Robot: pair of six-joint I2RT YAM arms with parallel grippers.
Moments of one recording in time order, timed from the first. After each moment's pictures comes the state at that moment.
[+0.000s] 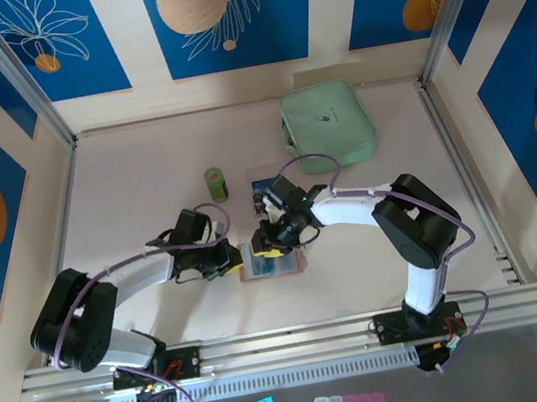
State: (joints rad) left arm -0.51 1.43 0.60 -0.23 0.53 -0.80; right arm 0.75 1.79 1.04 -0.37 -0.56 0.80
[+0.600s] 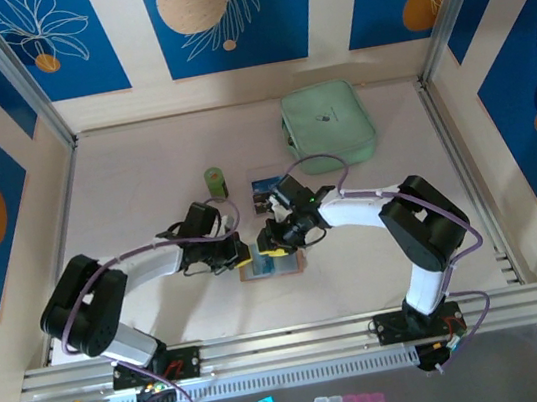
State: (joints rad) left arm -0.57 1.52 0.67 -0.20 0.55 -0.81; right arm 0.73 1.75 0.97 -0.33 -0.57 0.81
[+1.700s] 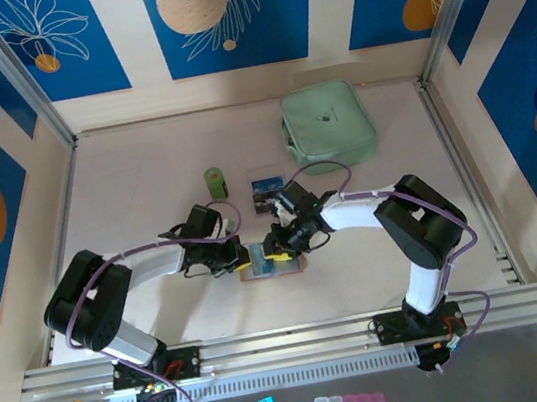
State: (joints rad) left arm -0.57 1.55 0.66 -0.20 0.54 -0.78; right arm 0.70 1.77 0.90 -0.25 -0.58 0.83
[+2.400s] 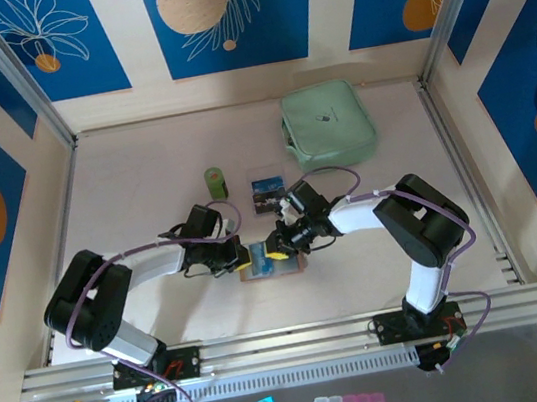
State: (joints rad) left arm -0.57 1.55 0.66 -0.20 0.54 -0.78; right arm 0.66 1.77 0.80 -0.03 -0.71 0.93
